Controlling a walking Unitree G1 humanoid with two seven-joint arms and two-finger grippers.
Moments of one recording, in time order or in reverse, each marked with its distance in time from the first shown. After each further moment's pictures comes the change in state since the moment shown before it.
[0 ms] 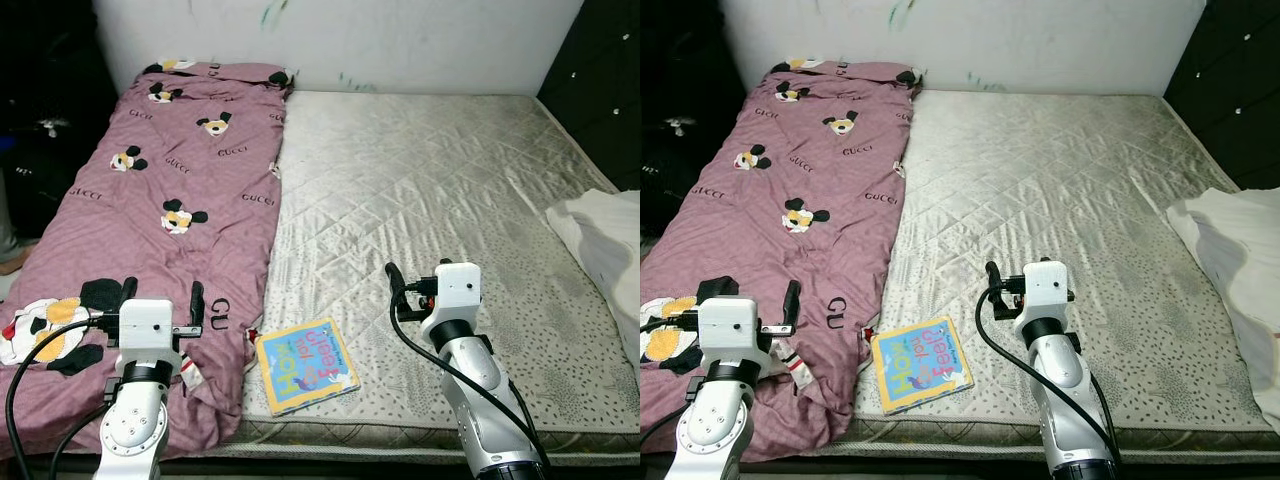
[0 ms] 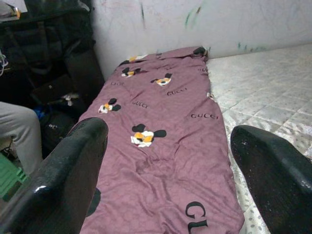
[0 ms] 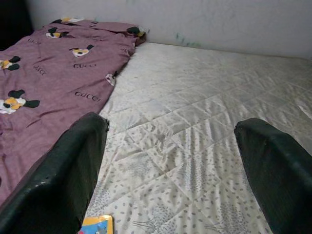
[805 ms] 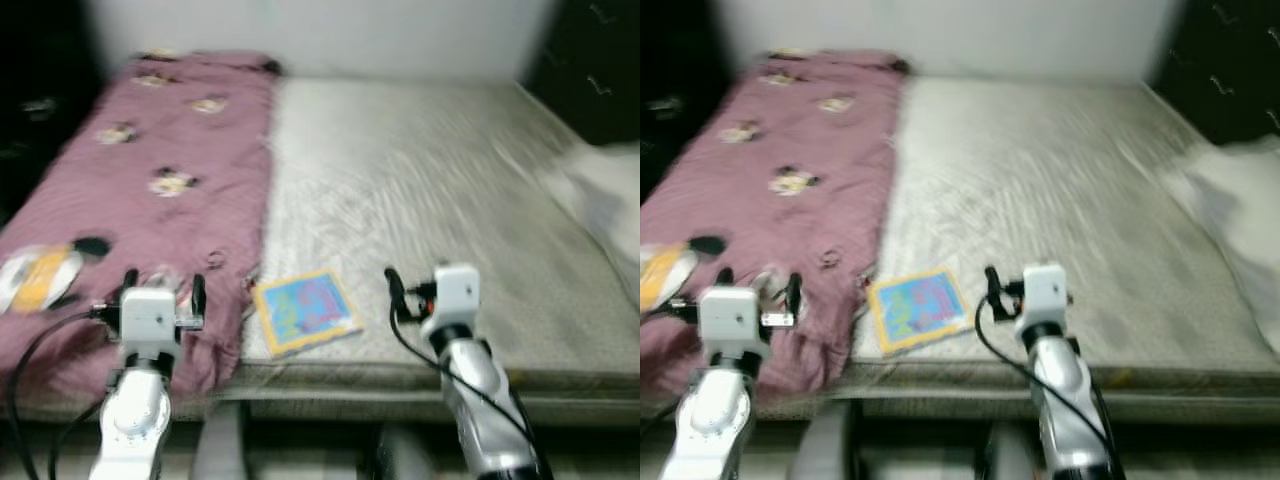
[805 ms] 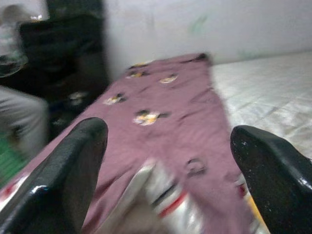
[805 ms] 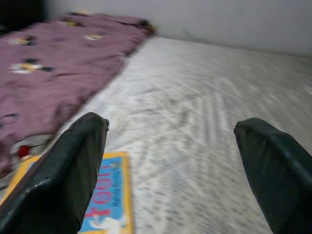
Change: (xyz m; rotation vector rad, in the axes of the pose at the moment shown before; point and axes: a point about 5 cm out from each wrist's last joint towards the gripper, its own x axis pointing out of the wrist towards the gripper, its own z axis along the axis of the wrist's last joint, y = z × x) left arm 0.006 -0.001 0.009 -0.001 -0.045 0.018; right arm 0.008 0.001 0.012 -0.018 -0.046 0.029
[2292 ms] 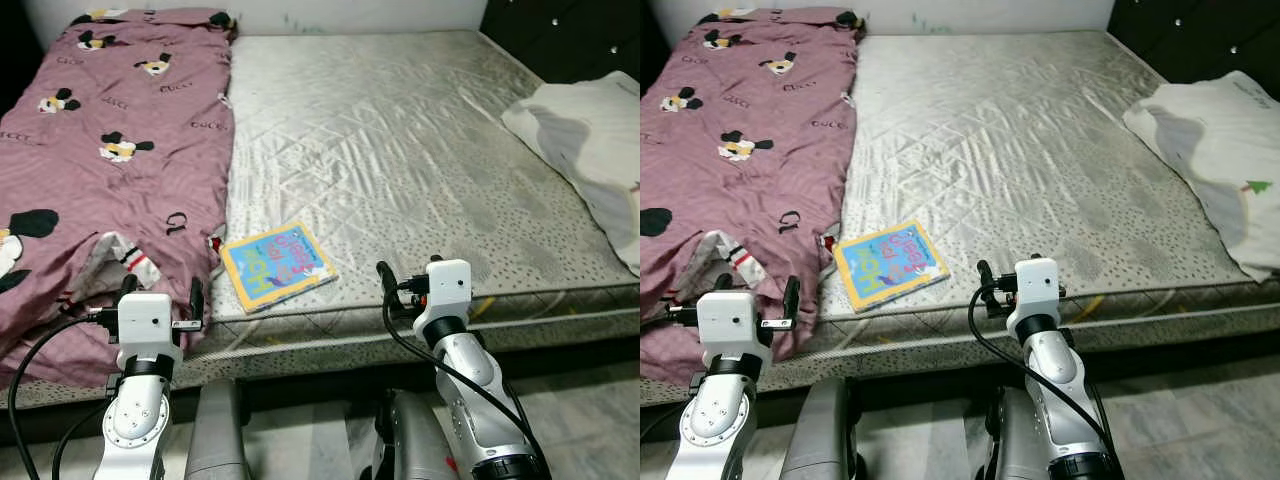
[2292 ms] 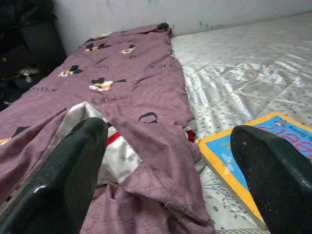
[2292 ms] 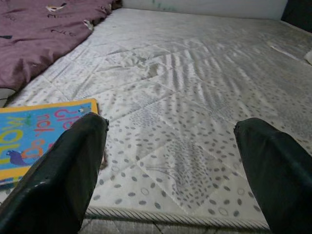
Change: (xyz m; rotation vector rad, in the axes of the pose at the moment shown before) left arm 0.000 -0.001 -0.008 -0.035 0.045 -0.002; right arm -0.003 0.004 -0.010 0.007 0.038 0.013
